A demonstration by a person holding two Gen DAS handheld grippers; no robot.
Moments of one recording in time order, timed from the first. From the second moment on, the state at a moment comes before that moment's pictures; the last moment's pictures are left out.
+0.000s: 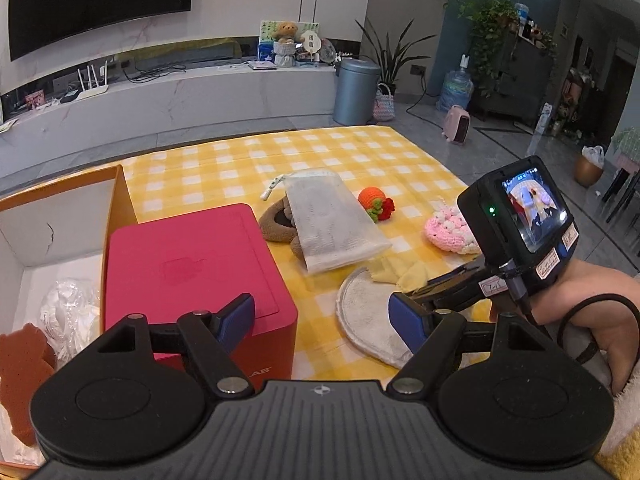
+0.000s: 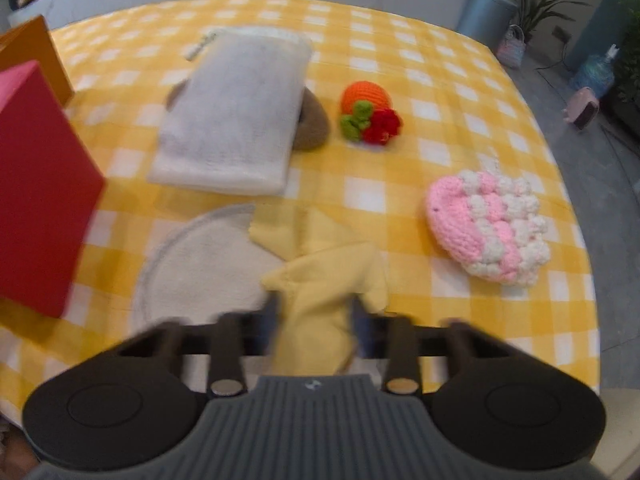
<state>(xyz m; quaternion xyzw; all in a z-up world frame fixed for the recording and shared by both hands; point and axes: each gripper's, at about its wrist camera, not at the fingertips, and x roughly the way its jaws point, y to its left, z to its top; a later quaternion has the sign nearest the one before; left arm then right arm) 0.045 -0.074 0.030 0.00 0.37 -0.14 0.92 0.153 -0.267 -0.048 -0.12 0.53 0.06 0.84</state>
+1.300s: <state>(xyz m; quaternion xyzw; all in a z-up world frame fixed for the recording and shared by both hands) 0.035 -0.072 0.033 0.02 0.38 -0.13 0.92 0.158 -0.275 -0.051 -0.04 0.53 0.11 0.84</state>
